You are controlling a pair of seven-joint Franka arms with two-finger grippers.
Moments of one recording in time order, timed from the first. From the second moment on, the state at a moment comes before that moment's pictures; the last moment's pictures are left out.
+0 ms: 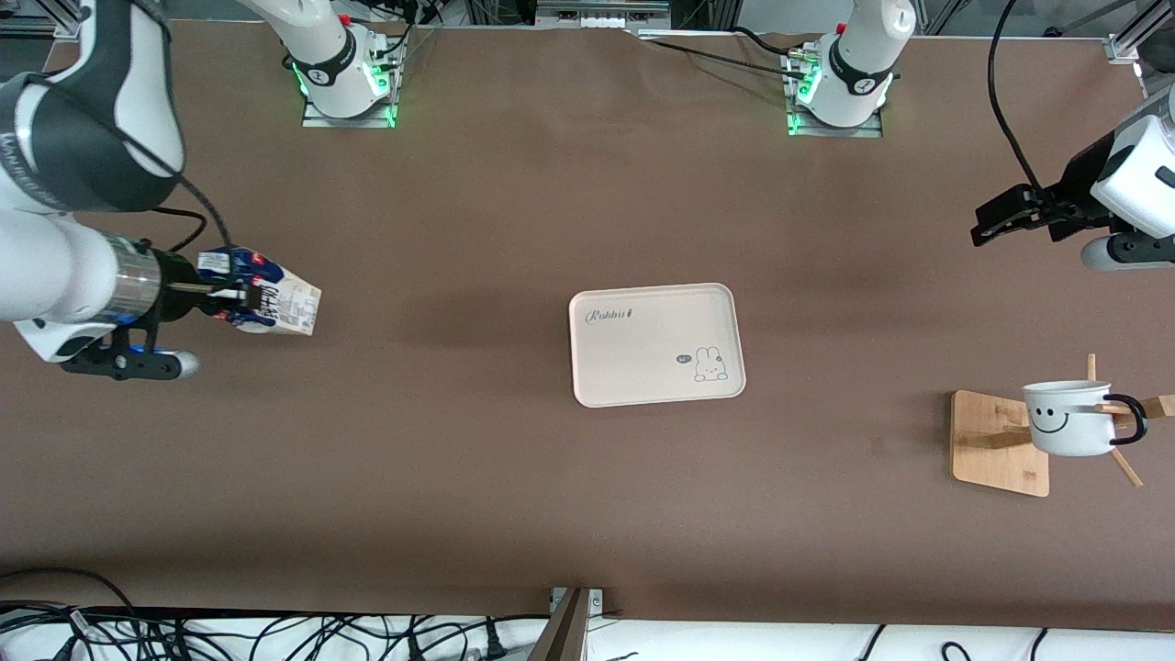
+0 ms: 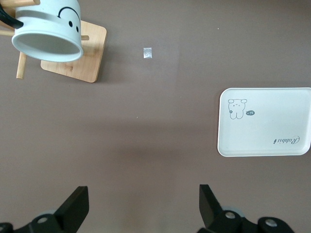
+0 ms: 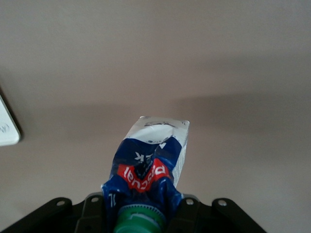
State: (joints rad) left arm -0.04 0.05 0.00 -1.55 -0.04 1.54 -0.13; right arm 0.26 0.47 -0.24 -1.17 0.16 1.34 0.10
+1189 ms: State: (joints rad) left arm -0.04 0.05 0.01 -1.55 -0.04 1.53 -0.13; right arm 0.24 0.53 -0.22 -1.52 0.10 1.82 -0.05
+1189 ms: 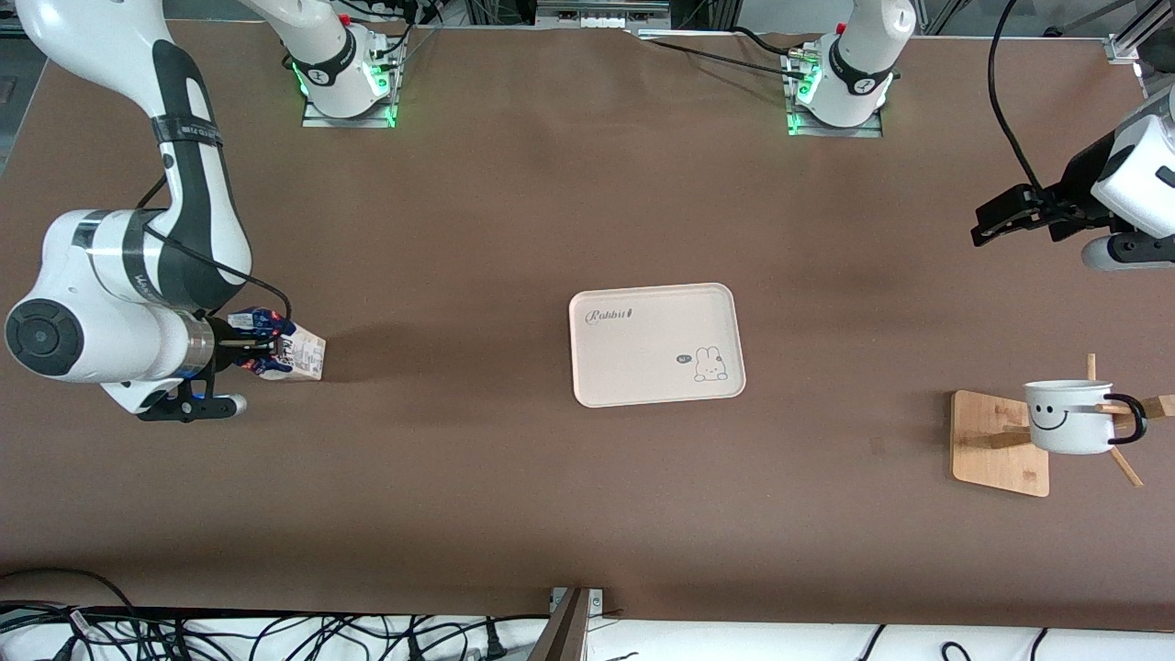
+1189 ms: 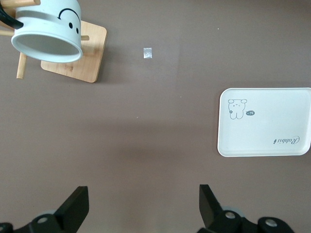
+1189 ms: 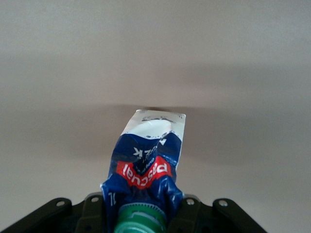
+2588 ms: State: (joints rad) left arm -0.04 0.05 0.00 -1.55 0.00 1.53 -0.13; right arm 0.24 0.39 -0.24 -1.55 0.12 1.77 -0.05
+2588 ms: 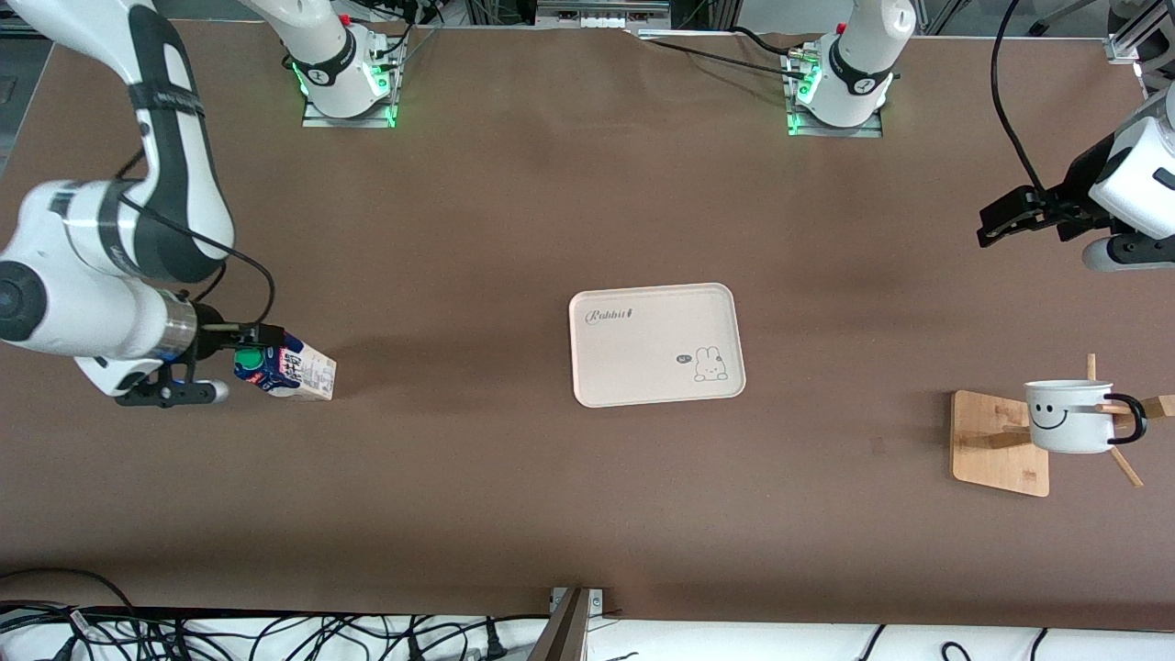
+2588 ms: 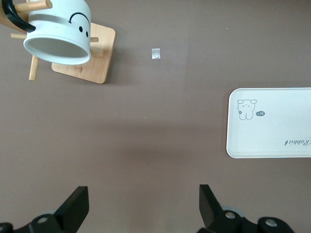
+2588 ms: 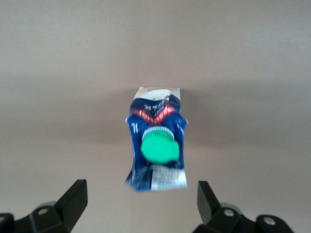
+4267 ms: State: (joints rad) left arm -0.05 0.05 0.00 -1.55 0.00 1.53 -0.13; right arm 0.21 0.36 -0.34 -1.12 0.12 1.33 -0.09
